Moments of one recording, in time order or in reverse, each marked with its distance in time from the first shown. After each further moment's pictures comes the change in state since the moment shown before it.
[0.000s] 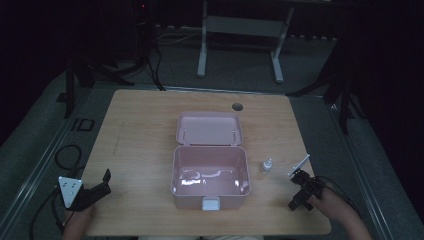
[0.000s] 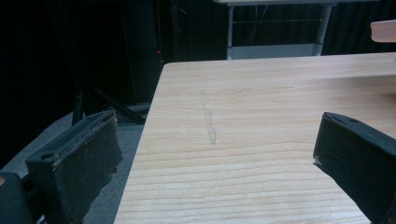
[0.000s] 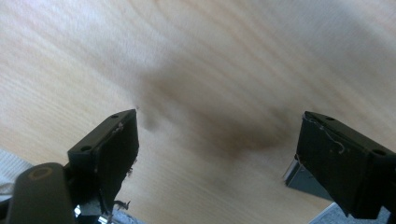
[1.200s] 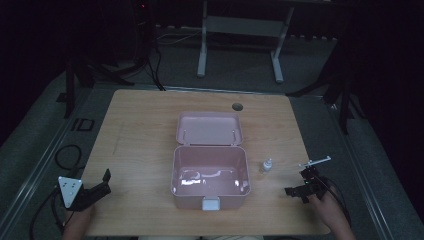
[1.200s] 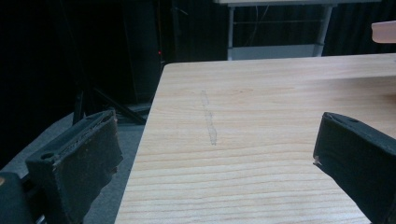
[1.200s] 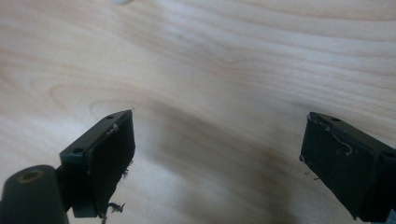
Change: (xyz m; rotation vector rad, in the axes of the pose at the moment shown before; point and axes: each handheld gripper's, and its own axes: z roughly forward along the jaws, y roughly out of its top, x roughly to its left) left arm 0.000 0.000 0.000 -0.002 0.002 -0.001; right arm -0.016 -0.015 0.004 -0.429 -0.003 0.197
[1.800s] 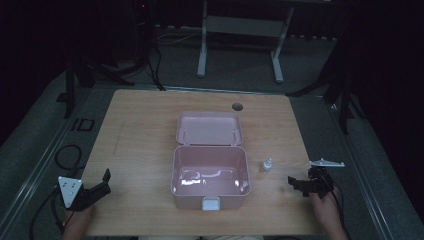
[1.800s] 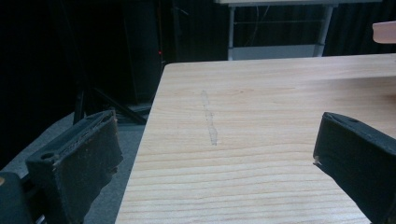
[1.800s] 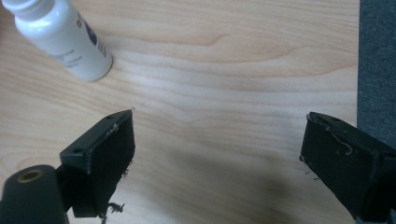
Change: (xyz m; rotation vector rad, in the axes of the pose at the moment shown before) left arm 0.000 0.000 0.000 0.000 0.002 -0.001; right arm -0.019 -0.011 0.006 -0.310 -0.039 0.097
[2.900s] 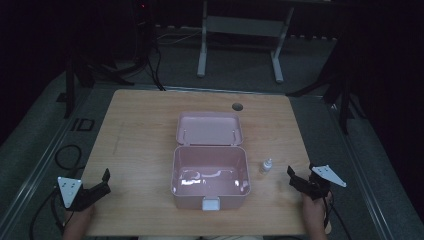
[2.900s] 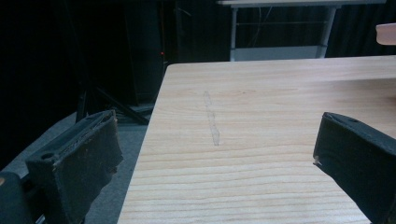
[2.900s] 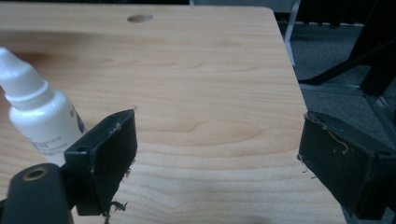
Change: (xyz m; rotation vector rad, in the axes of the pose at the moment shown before) left arm 0.000 0.000 -0.001 -0.005 0.009 -0.006; right arm 0.011 -0.023 0.015 -0.470 -0.134 0.019
